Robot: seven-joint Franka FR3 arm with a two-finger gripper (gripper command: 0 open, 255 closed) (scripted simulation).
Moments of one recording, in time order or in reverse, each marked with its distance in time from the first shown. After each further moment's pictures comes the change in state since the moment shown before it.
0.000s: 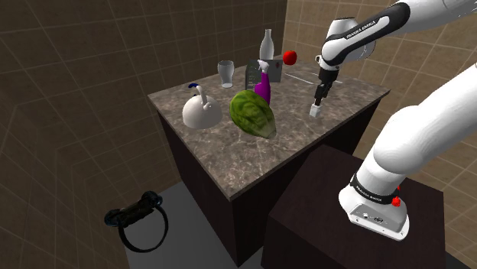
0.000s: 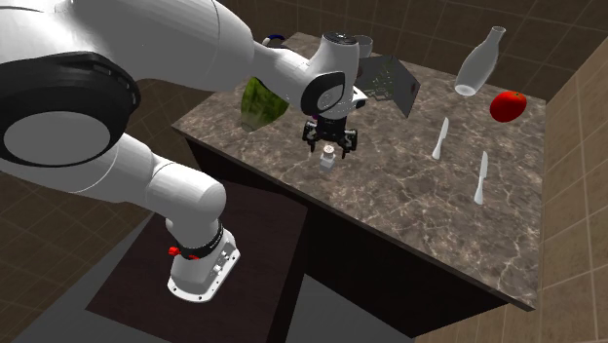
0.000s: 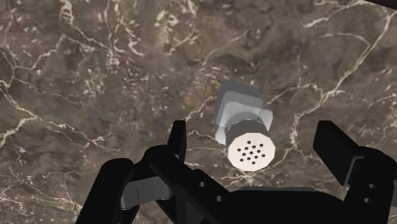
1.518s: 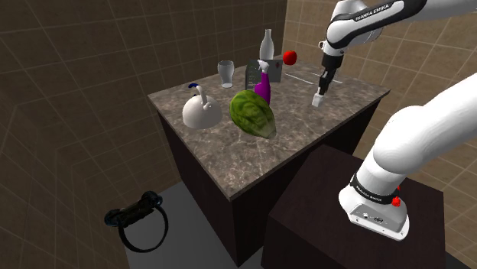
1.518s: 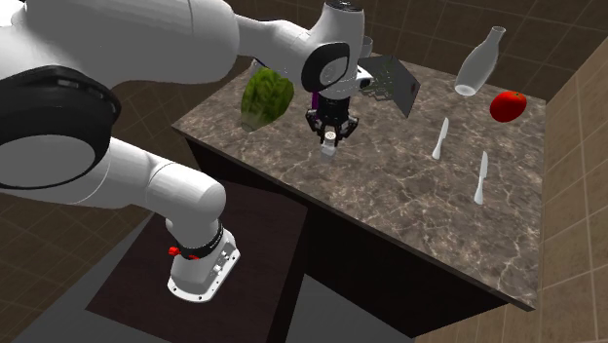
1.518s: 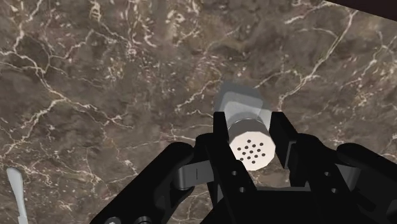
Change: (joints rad) arm -0.012 -0.087 0.049 0.088 -0.003 -0.171 0.014
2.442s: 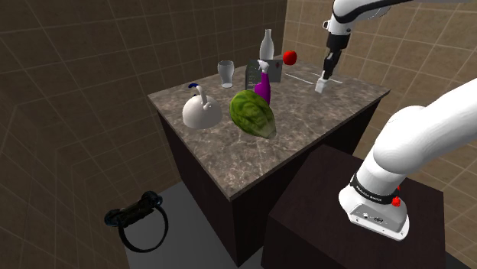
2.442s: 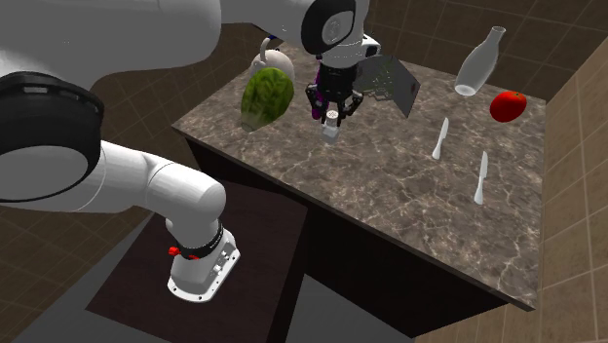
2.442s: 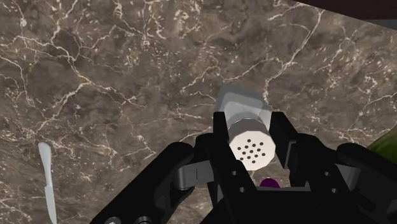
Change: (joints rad) arm 0.002 -0.056 0.054 0.147 0.019 -0.203 0.005
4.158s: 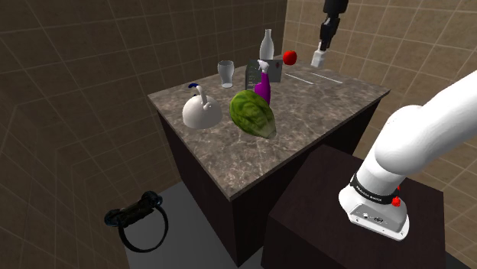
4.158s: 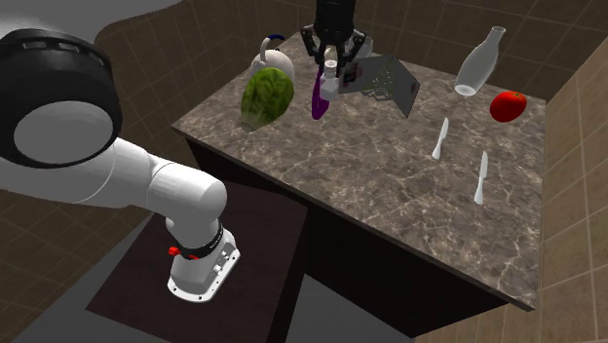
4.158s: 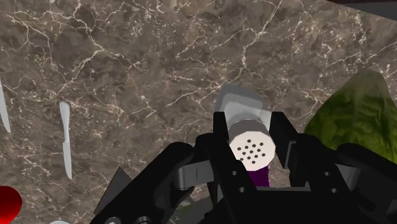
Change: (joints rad) arm 0.052 0.074 0.082 0.337 0.079 -0.276 0.036
